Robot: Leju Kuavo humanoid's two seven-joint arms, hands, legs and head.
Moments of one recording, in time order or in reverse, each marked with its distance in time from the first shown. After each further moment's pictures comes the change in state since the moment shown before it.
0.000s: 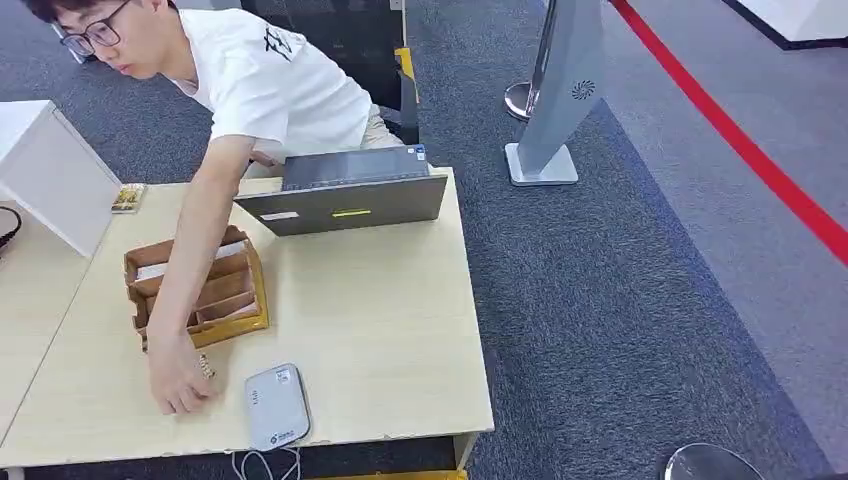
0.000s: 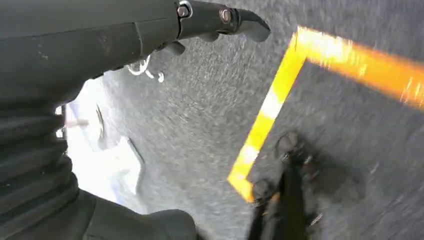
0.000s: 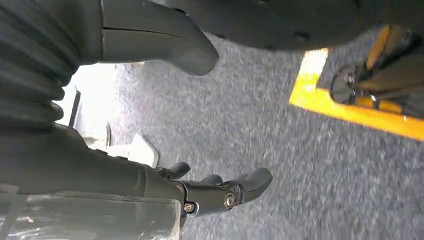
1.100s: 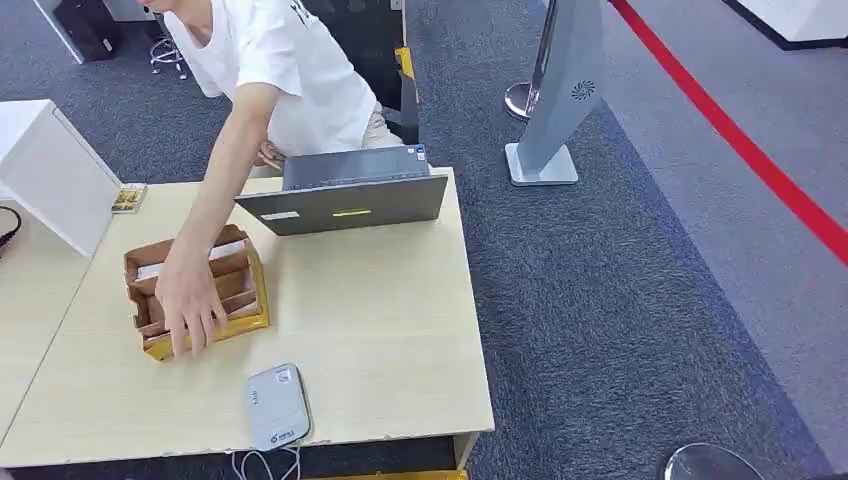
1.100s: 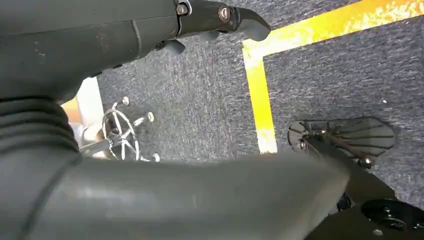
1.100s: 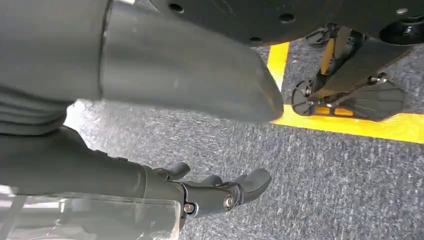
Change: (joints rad) left arm 0.122 0.029 -0.810 -0.058 0.320 -0.040 -0.127; right arm 0.114 -0.060 0.381 -0.117 -0.639 0.027 -0.094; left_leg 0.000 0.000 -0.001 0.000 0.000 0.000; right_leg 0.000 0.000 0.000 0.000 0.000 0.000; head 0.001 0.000
